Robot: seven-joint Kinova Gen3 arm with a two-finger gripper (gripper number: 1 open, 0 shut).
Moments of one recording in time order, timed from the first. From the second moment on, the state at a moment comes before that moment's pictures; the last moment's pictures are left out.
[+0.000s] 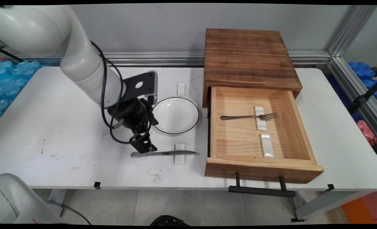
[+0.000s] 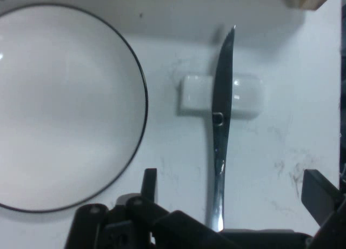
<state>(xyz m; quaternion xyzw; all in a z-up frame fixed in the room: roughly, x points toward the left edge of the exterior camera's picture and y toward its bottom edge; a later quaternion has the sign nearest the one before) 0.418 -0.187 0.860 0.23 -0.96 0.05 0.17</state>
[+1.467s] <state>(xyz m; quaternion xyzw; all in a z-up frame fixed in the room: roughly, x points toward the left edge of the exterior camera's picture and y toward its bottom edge) 0.422 -0.187 0.780 0.26 -0.95 0.05 0.17</state>
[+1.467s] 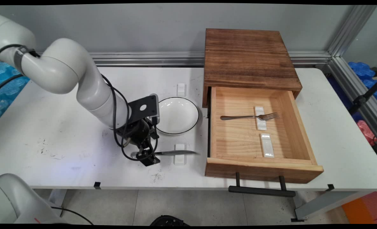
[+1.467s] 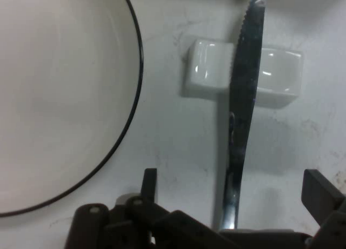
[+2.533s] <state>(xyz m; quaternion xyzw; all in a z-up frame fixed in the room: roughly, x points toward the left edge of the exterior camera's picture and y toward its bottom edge) 0.408 -0.193 0.770 0.25 -0.95 0.05 0.17</state>
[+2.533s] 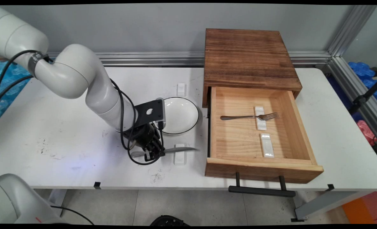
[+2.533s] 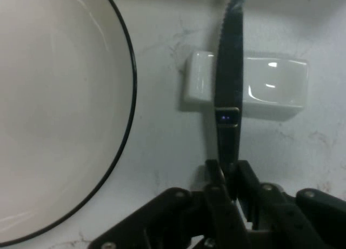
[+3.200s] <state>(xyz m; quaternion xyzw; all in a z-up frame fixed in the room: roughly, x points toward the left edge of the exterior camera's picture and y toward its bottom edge) 0.405 -0.185 0.782 0.25 -0.95 0.05 0.16</state>
